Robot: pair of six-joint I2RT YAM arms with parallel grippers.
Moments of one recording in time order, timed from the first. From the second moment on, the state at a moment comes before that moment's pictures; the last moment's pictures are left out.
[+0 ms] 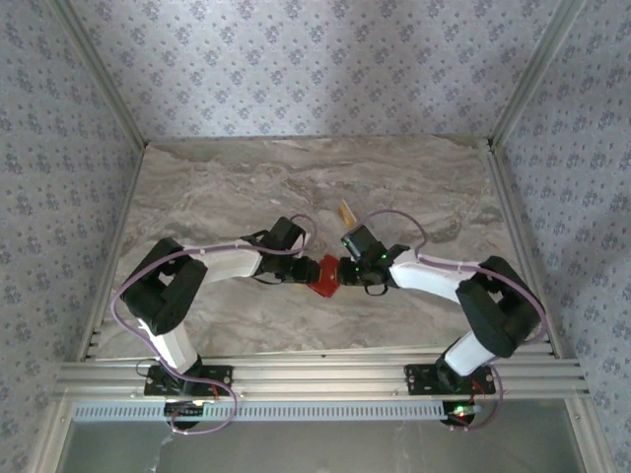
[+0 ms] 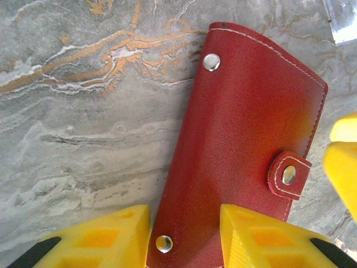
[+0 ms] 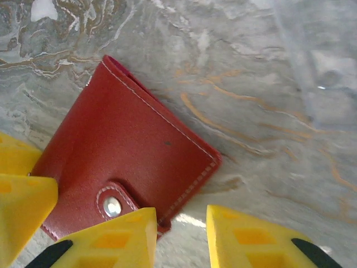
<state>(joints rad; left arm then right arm) -0.72 1.74 0.91 -0.24 0.34 -0.56 0.72 1.57 0.81 -0.30 -0.04 0.66</state>
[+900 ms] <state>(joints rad) -0.71 1.46 0.70 -0.21 0.26 -0.72 0.78 1.69 0.97 -0.30 0.00 0.53</state>
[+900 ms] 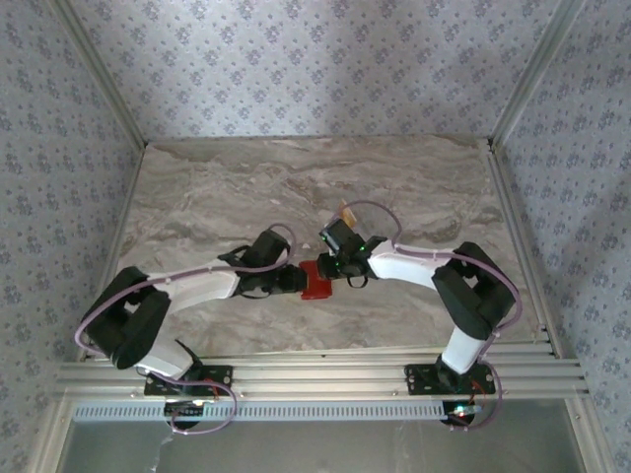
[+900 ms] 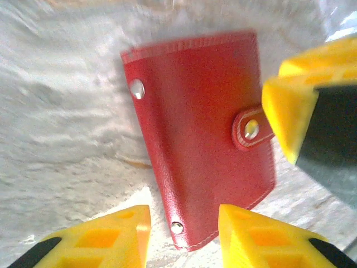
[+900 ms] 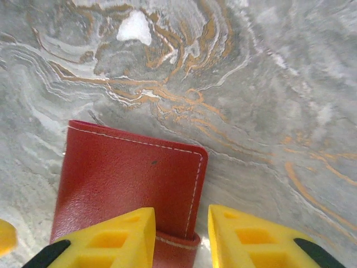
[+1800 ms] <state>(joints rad) -0.56 1.75 0.86 -0.11 0.52 -0.75 0.89 1.72 1.05 -0.42 0.10 0.48</state>
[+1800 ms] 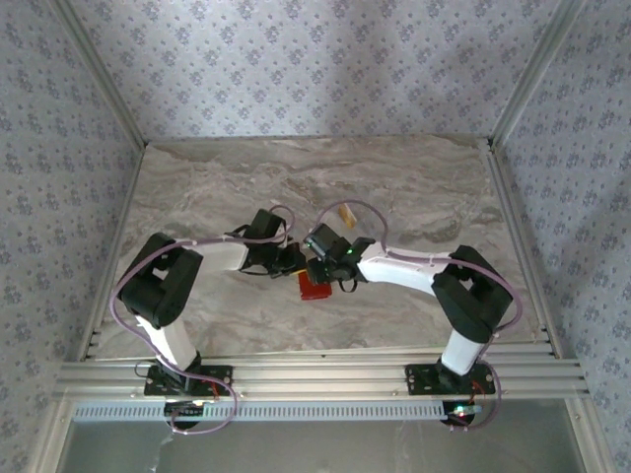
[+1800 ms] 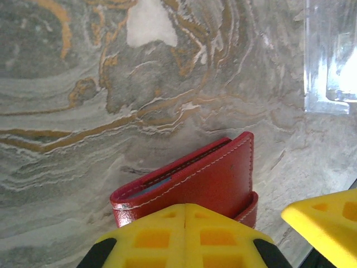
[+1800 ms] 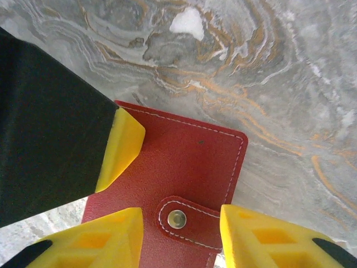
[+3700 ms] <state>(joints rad) -0.56 1.77 0.82 0.00 0.52 -0.81 0.92 1.60 0.96 -0.48 0.42 0.64</state>
